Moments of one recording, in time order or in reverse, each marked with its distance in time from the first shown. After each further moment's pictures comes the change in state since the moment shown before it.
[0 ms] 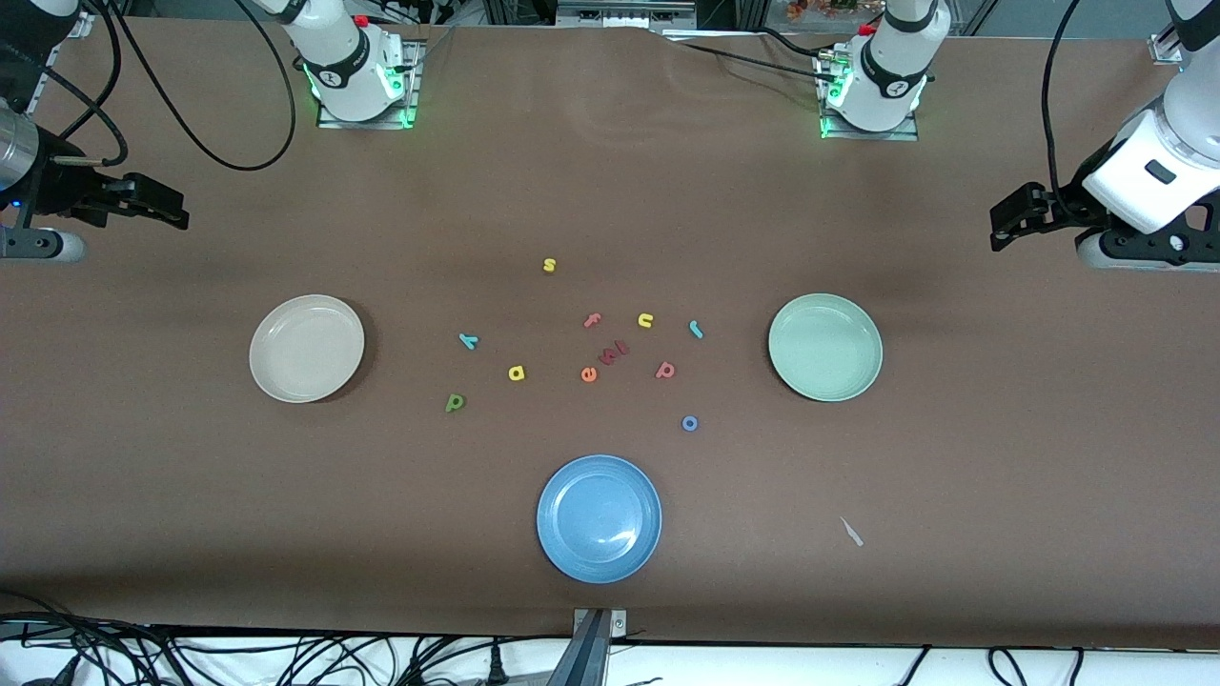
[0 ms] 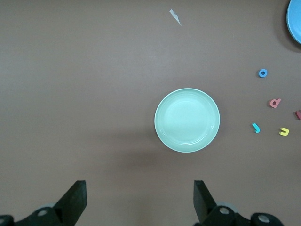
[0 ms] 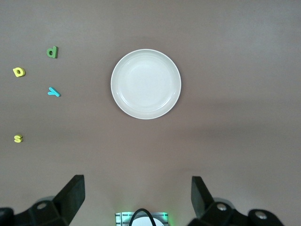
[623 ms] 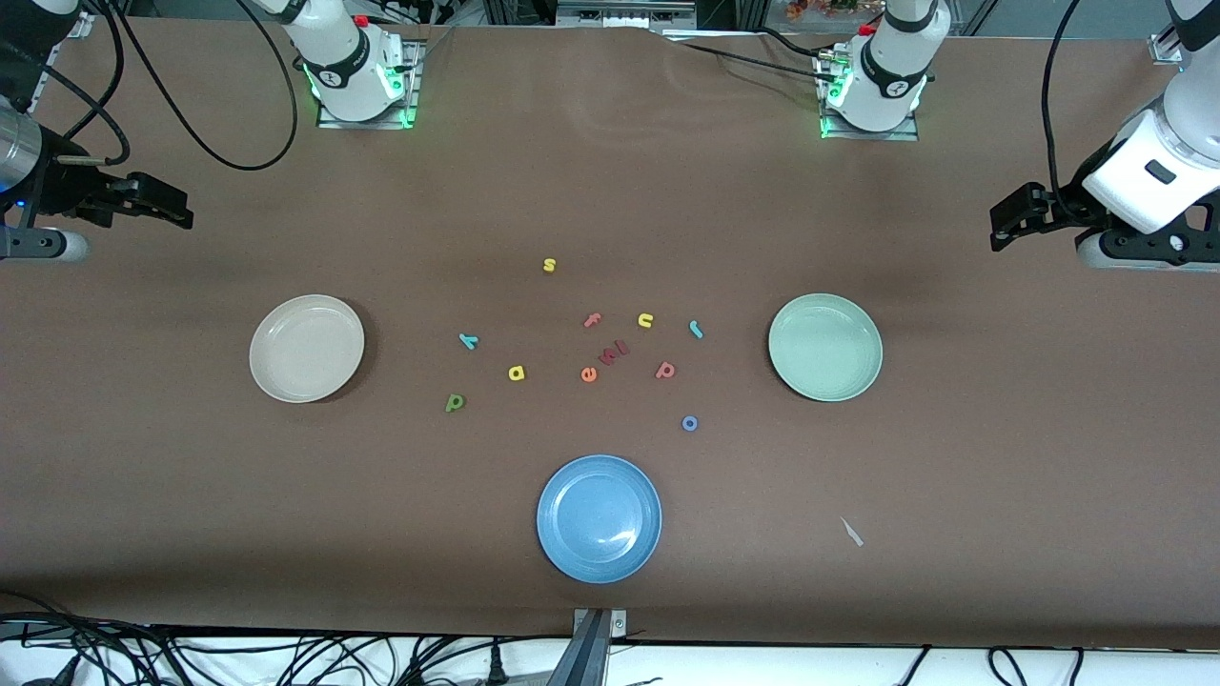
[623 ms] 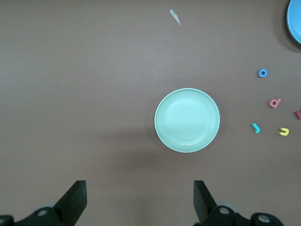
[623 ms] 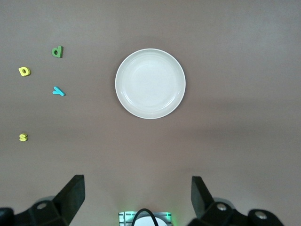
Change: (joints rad) left arm 0.000 0.000 0.000 0.000 0.000 0.000 0.000; right arm 0.001 -0.001 0.001 -0.002 0.018 0.000 0.000
